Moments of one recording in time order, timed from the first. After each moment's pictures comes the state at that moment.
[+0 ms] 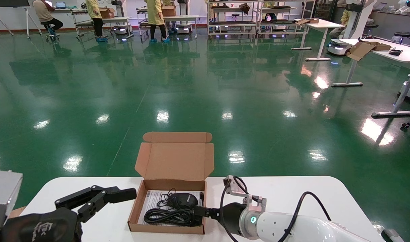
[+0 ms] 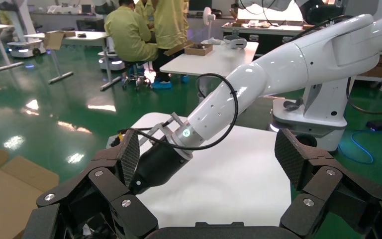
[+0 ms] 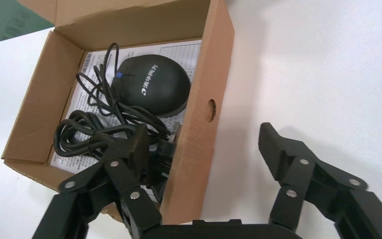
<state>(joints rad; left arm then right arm) -1.04 0.53 0.38 -1.18 0.60 1.37 -0.11 1.54 -1.37 -1.42 0.56 -1.29 -0.40 1.49</state>
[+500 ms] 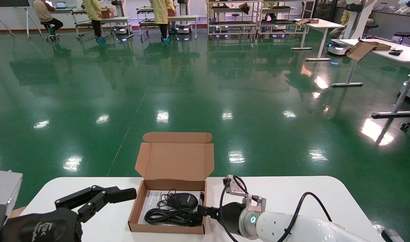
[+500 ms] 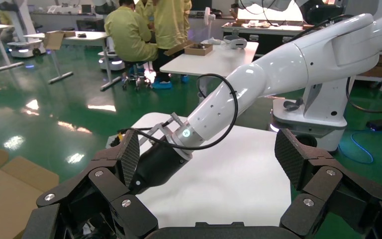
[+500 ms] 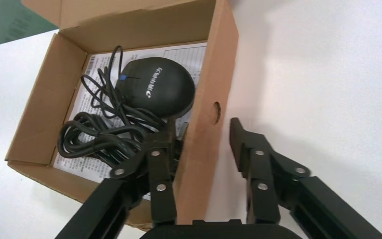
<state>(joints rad) -1.04 0.53 0.38 -1.18 0.60 1.37 -0.11 1.54 -1.37 -1.45 0.55 -1.25 -0.39 1.46</state>
